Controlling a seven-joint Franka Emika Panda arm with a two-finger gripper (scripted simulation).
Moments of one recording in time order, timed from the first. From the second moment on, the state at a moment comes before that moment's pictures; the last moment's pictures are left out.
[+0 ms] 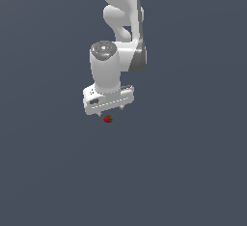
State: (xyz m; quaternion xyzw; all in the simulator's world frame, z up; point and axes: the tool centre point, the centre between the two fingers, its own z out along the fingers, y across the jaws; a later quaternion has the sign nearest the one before) arm -0.011 -0.057 0.150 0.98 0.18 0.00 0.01
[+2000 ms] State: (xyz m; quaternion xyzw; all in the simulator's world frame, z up) arm -0.049 -0.081 0.073 0.85 0.53 0.00 0.00
